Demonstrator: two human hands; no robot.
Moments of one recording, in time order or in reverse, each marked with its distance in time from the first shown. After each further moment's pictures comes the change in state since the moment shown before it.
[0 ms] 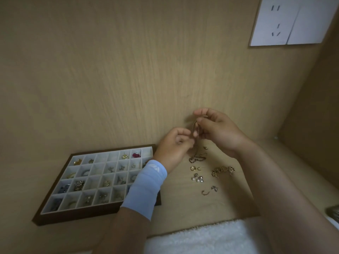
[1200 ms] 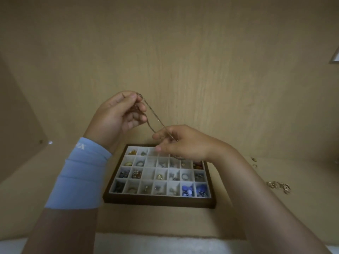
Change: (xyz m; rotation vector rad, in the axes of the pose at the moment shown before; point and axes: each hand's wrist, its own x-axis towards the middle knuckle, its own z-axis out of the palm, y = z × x) left_hand -0.073 0.061 -0.224 -0.309 0.264 0.218; right_hand 0.014 -0.033 0.185 -0.540 -0.613 -0.021
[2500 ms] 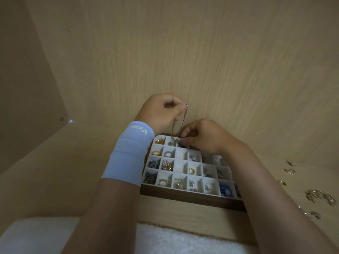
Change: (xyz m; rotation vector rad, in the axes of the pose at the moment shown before) left_hand 0.028 -0.057 -0.039 0.575 0.024 0.001; right_hand 0.072 0.028 0.038 -0.388 0.175 0.107
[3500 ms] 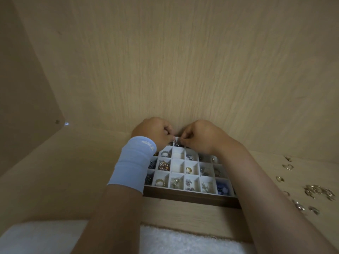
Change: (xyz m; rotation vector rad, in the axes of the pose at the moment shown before) left_hand -0.002 -0.048 0.015 0.545 -0.173 -0.155; right_hand 0.001 0.004 0.005 -0.146 -0.014 0.052
